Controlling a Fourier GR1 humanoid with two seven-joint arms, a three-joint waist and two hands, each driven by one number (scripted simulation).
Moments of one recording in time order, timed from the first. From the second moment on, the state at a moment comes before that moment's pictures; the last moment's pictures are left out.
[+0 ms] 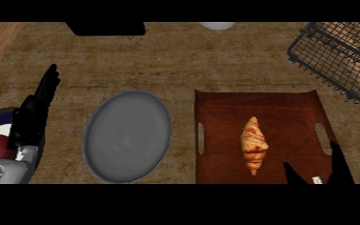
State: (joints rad) left arm -0.12 0.53 -0.16 -1.45 0.12 0.30 0.01; right arm 0.38 -0.28 0.20 -1.70 0.75 -0.67 0.58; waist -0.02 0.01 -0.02
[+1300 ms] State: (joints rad) left arm -0.18 0.48 -0.19 -1.42 0.08 0.29 0.04; right arm 0.03 -0.01 0.27 -1.83 1.19 0.05 1.25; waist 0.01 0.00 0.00
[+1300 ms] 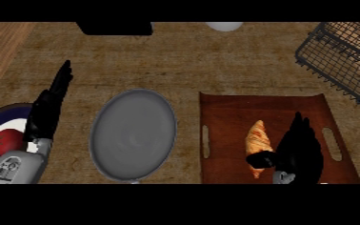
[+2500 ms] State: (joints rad) left arm -0.17 0.47 -0.16 -1.42 0.06 0.28 0.05; right arm -0.02 -0.01 0.27 -1.68 1.26 0.12 1.25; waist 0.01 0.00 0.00
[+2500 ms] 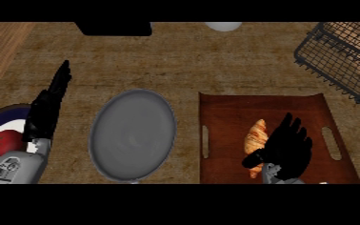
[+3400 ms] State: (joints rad) left arm -0.16 0.45 -0.13 -1.42 0.05 0.25 0.03; right arm -0.07 0.00 0.24 -1.55 1.16 0.09 1.26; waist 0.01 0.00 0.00
